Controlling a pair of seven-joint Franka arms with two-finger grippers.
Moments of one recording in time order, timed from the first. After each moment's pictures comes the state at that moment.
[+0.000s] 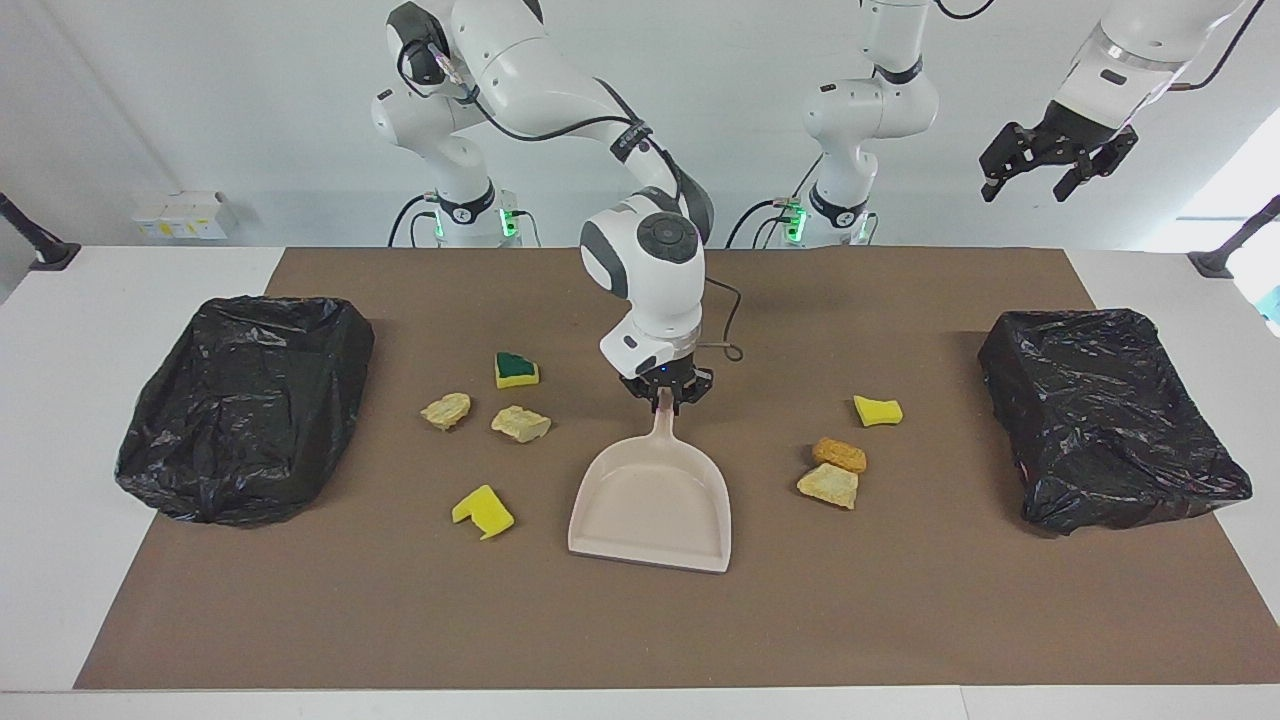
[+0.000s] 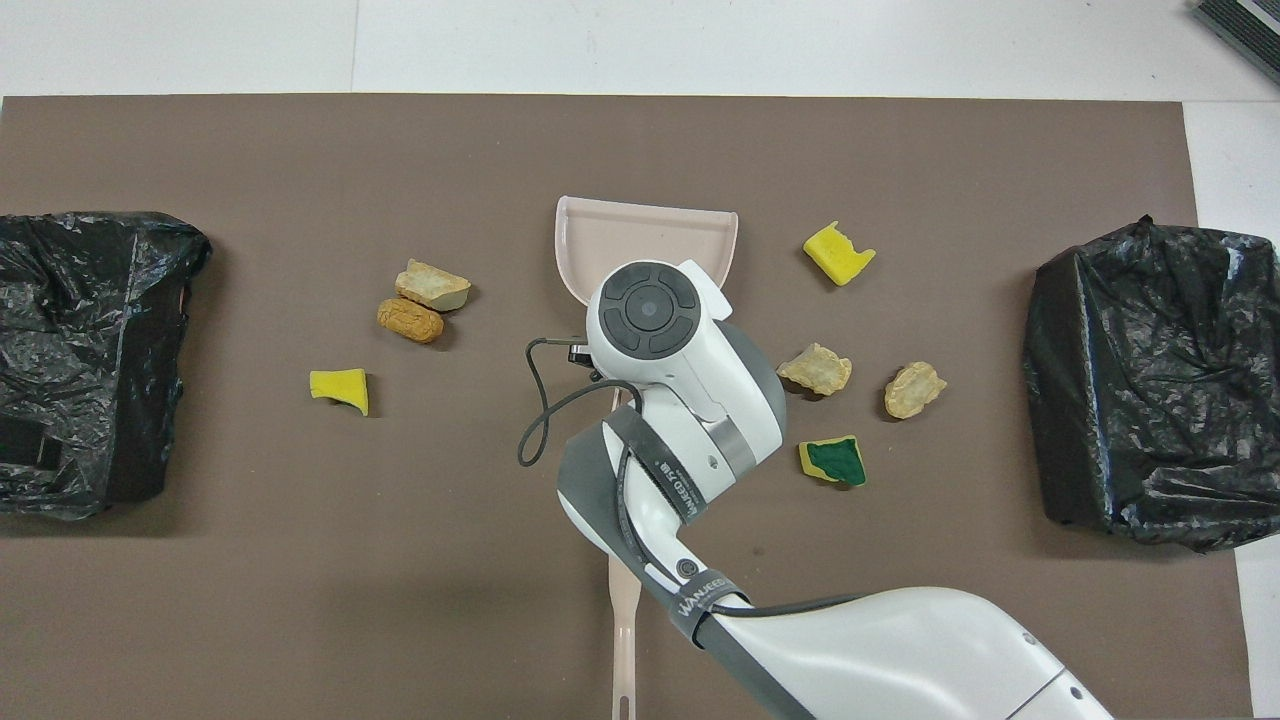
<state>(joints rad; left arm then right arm) 0.03 -0.18 -0.03 -1.63 0.00 1.35 0.05 0.56 0.50 0.04 -1.58 -0.03 2.13 0.72</state>
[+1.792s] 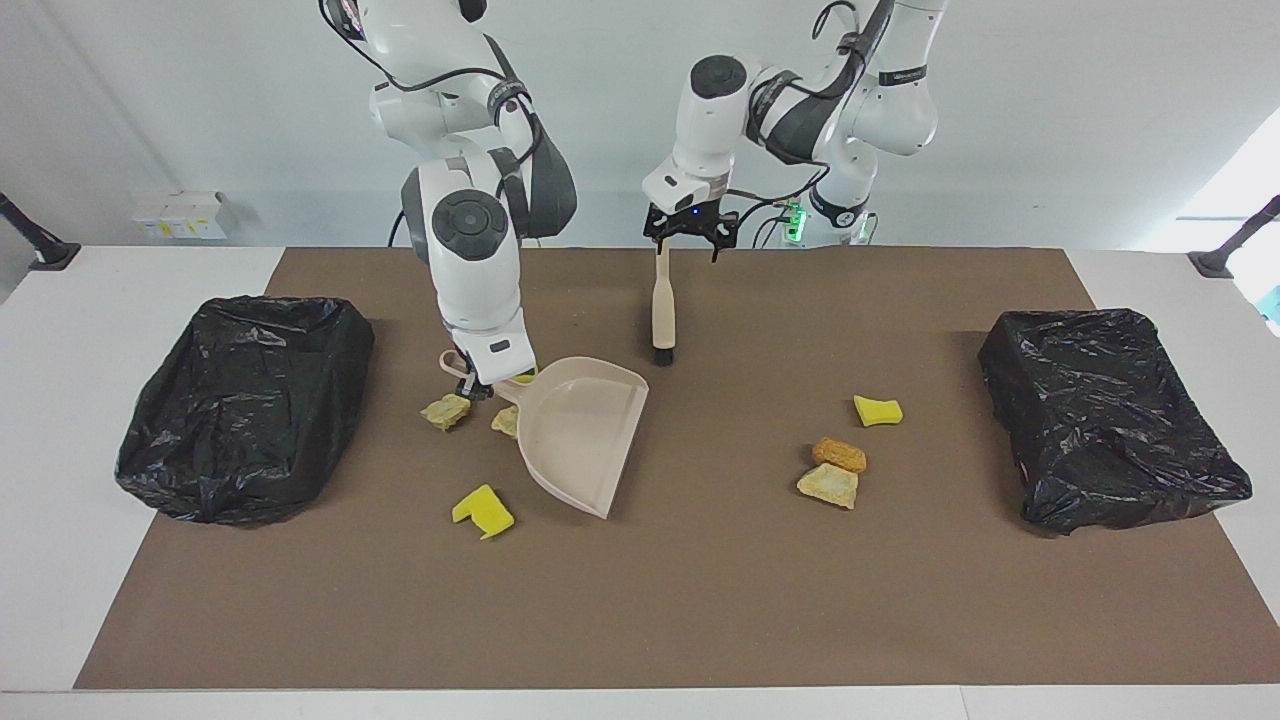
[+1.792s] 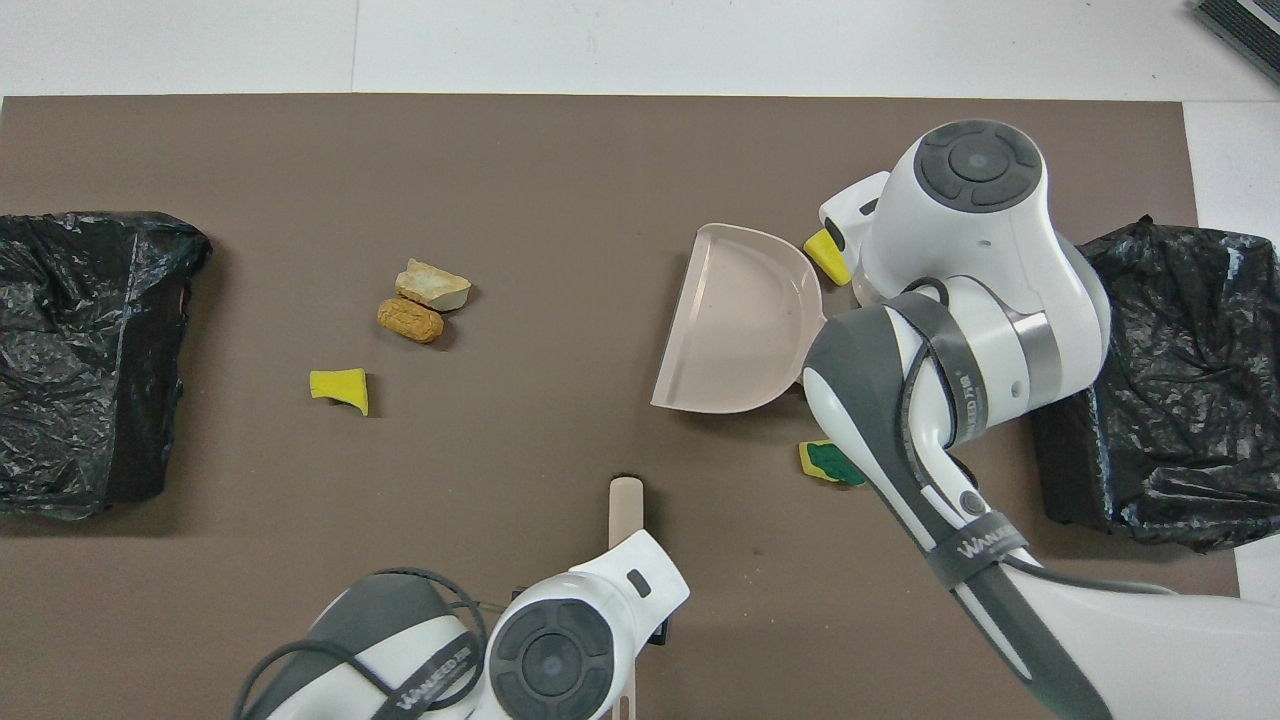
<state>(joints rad) -0.84 -0.11 -0.08 -2.29 -0.12 2.12 -0.62 0.26 0.30 0.04 -1.65 -0.12 1.79 -0.96</state>
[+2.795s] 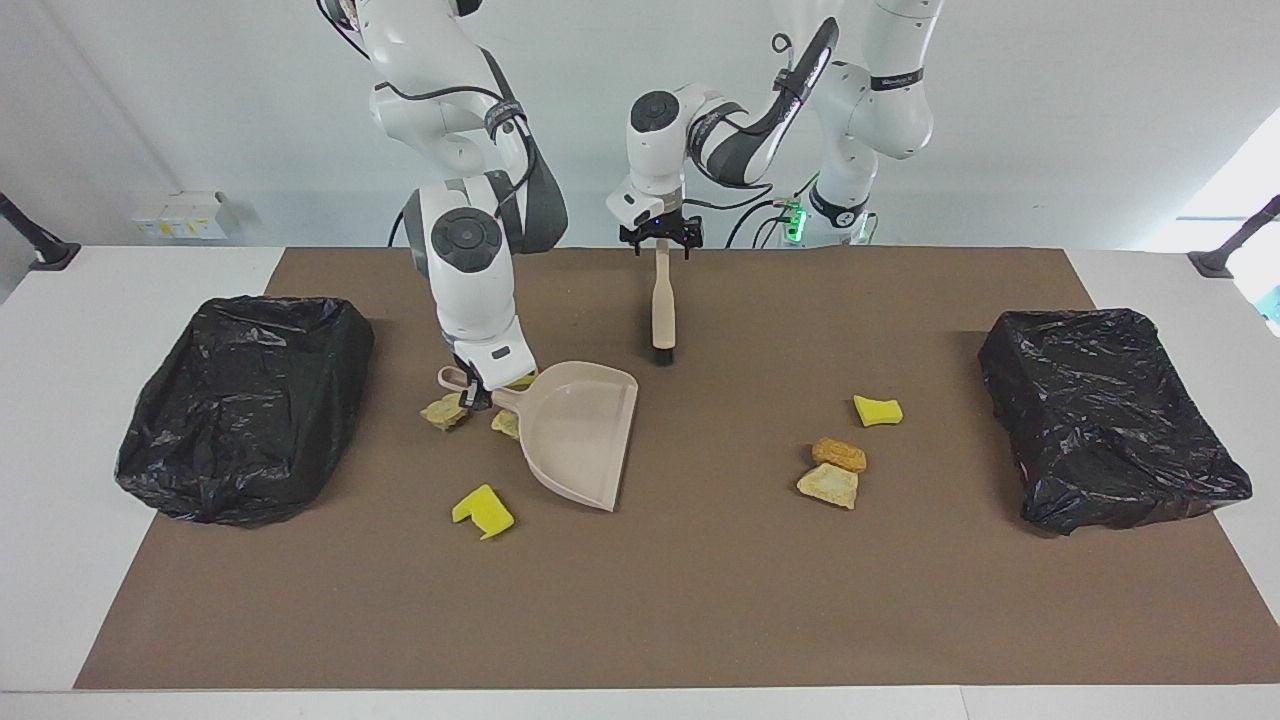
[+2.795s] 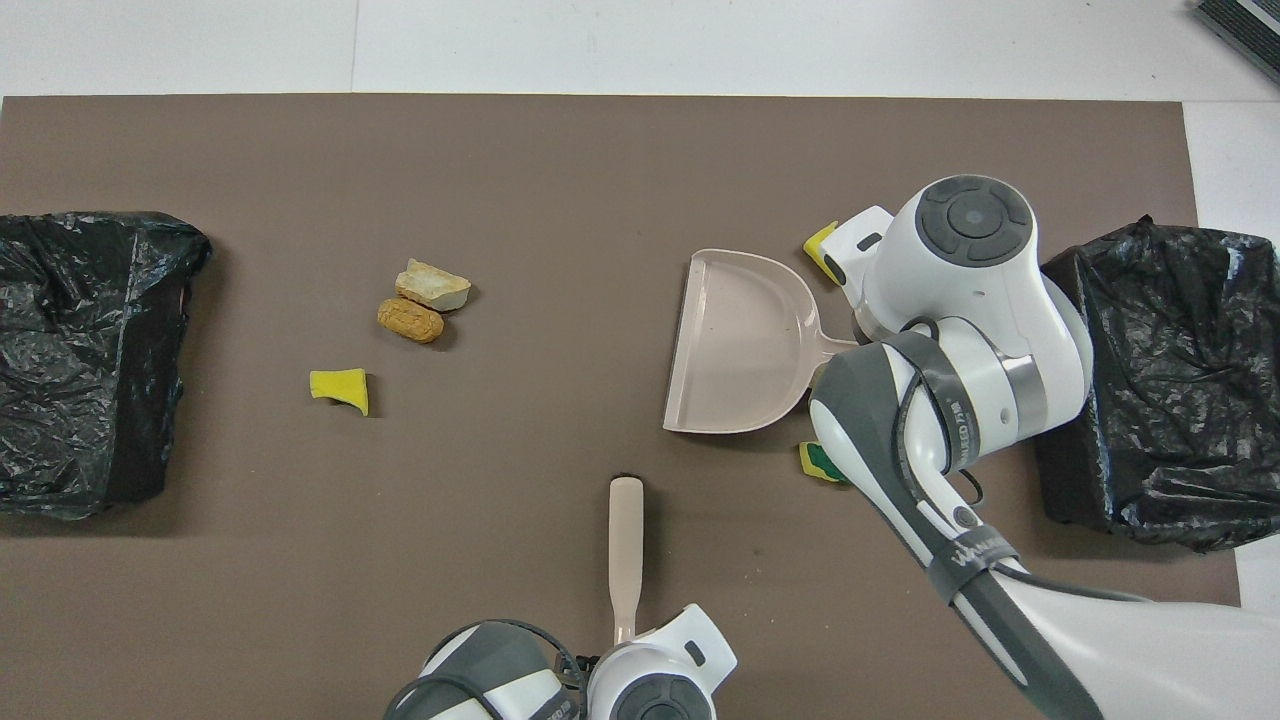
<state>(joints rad) -1.00 -0.04 -0.07 -2.34 -0.12 2.17 -0.78 0.25 0.26 0.03 -1.80 -0.13 1.93 -1.03</state>
